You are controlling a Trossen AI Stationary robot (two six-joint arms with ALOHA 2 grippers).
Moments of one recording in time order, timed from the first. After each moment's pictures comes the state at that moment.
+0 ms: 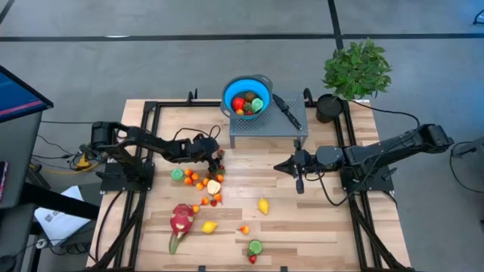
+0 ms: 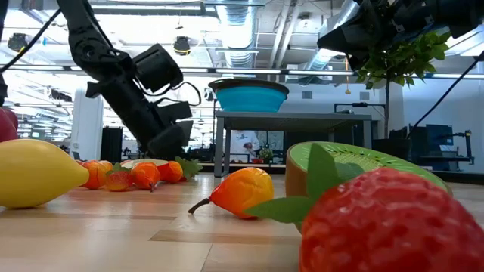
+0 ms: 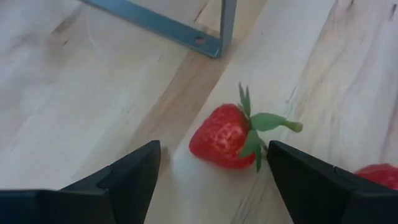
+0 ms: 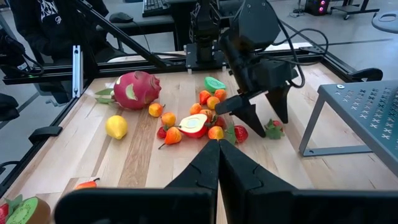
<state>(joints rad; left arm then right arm) 0.21 1.62 0.52 0.25 -0.28 -0.19 0.18 1.02 0.50 0.24 0.18 0.12</state>
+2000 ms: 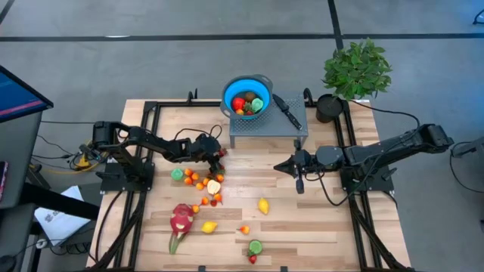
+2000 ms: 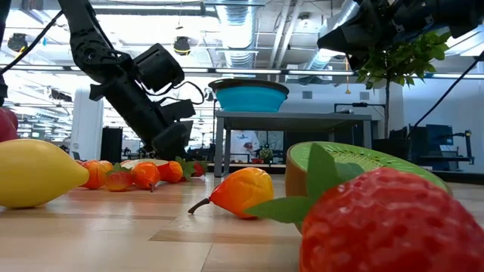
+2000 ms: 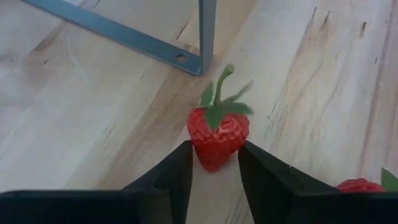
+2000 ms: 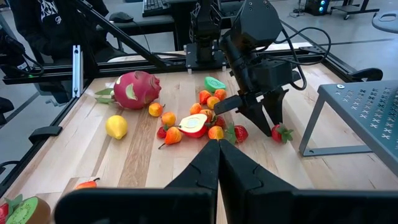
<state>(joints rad) 0.21 1.63 0.52 0.30 -0.23 -0.17 0.18 1.02 0.50 0.24 0.18 0.12</state>
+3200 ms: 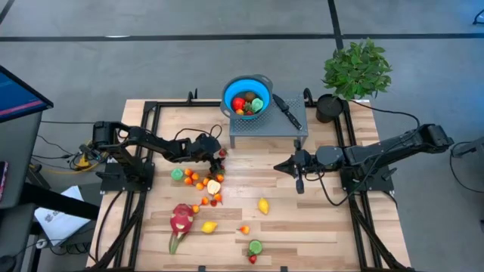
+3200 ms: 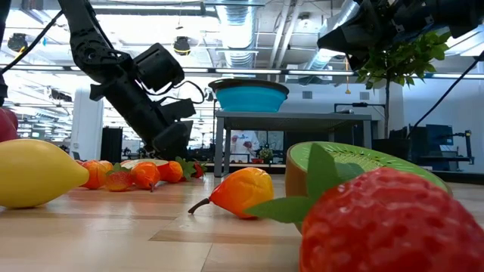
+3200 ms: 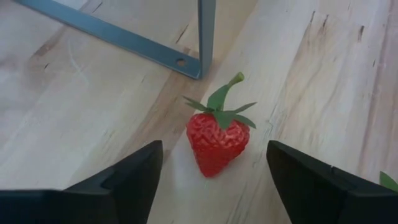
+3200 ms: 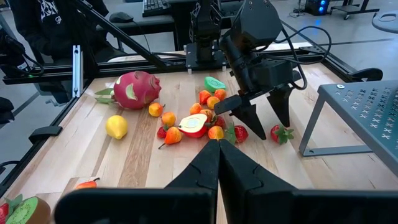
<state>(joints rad) 0.21 1.63 0.52 0.31 -0.23 -0.16 0.18 1.02 0.50 0.24 0.18 0.12</state>
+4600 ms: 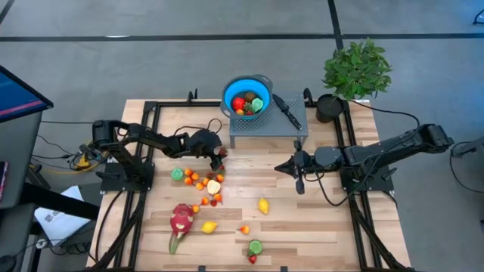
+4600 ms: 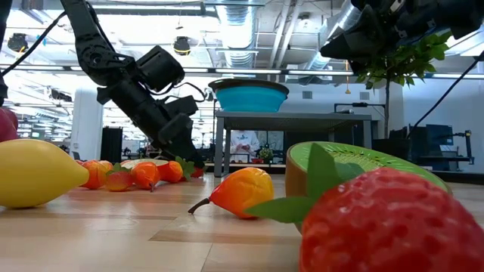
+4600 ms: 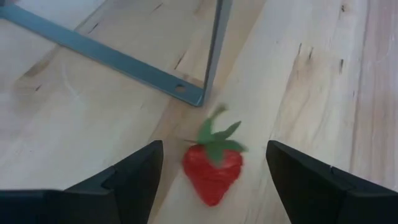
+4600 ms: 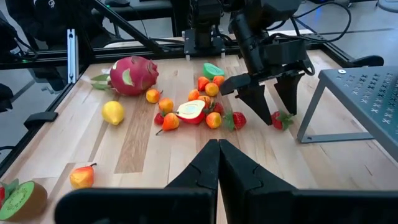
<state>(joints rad) 0.30 1.63 0.52 0.38 -0.09 -0.14 0.18 1.02 0.50 0.19 0.18 0.12</state>
